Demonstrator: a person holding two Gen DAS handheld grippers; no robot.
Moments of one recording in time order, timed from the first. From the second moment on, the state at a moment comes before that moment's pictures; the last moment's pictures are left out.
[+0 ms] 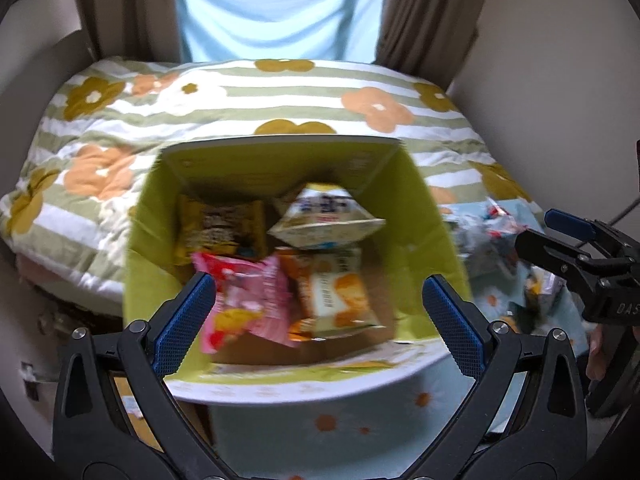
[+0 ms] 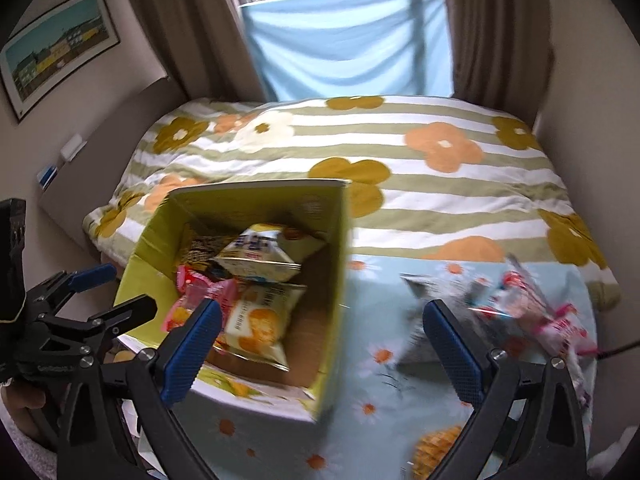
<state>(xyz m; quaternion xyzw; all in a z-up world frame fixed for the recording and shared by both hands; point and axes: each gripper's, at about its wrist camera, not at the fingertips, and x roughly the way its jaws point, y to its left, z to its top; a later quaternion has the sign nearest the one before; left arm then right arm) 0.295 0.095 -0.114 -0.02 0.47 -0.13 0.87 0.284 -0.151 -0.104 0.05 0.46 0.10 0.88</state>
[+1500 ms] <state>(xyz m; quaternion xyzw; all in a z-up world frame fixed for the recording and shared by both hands) 0.195 -0.226 -0.288 0.02 0.61 -0.11 0.79 0.107 -0.395 -0.263 0.03 0.54 0.04 0.84</state>
